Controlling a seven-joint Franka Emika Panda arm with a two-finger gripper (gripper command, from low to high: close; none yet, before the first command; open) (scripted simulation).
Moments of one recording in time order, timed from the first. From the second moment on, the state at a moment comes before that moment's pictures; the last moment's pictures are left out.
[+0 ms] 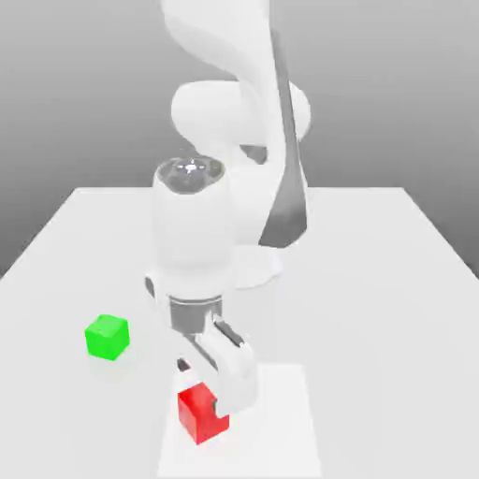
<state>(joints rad) -0.23 0.27 0.09 -2.63 -0.10 2.90 1.72</state>
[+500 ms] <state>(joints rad) -0.28 0.07 0.09 -2.68 -0.04 2.75 1.71</state>
